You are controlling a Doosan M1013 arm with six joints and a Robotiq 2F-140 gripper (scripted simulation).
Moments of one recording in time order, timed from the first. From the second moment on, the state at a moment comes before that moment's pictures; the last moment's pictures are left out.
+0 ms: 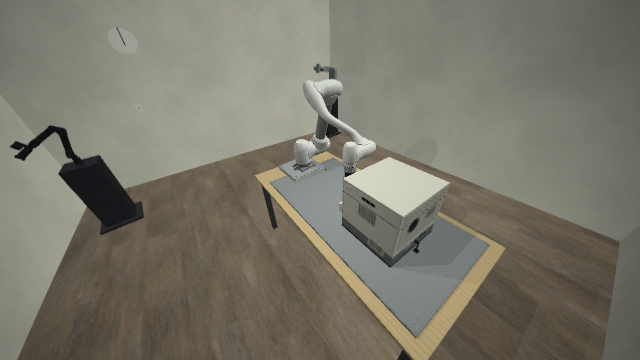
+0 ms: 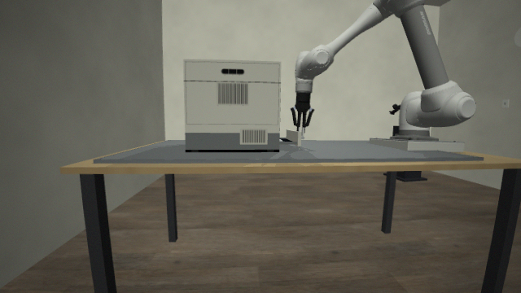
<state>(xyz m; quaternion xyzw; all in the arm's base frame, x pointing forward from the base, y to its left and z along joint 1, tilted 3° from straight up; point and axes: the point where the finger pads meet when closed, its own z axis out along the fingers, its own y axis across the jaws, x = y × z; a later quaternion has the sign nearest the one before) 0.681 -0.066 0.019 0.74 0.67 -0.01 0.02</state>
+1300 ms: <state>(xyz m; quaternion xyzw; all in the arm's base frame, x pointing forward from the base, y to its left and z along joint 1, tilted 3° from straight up) 0.725 -0.070 0.018 0.74 0.67 0.00 0.03</state>
